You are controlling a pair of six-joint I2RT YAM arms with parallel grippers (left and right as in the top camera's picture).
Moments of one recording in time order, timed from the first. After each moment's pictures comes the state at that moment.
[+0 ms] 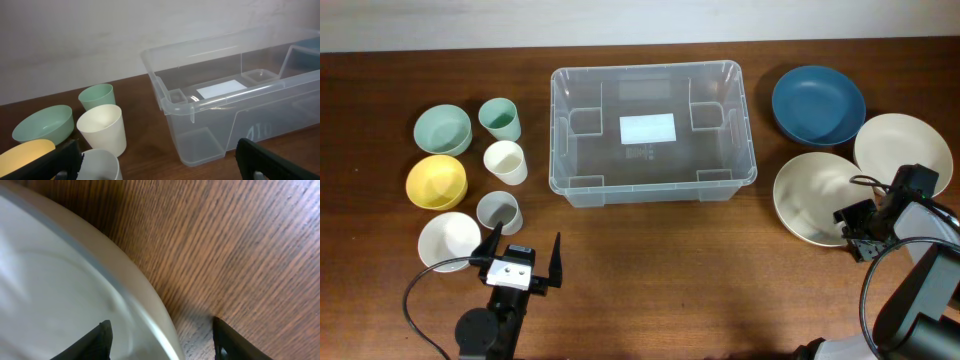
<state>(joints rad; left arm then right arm) -0.06 0.01 0.01 -0.06 0.11 0.14 -0.56 1.69 0.90 -0.61 -0.12 0.68</state>
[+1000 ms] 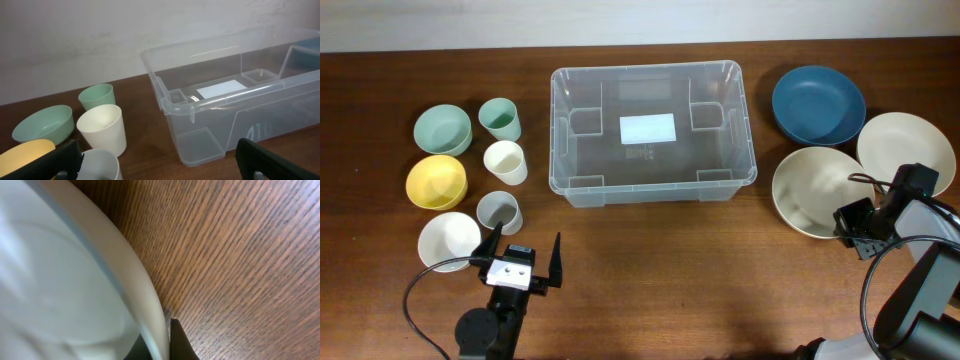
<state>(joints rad) -0.06 0.01 0.01 -0.06 0.11 0.14 -0.56 1.69 0.91 -0.66 -0.18 0.68</state>
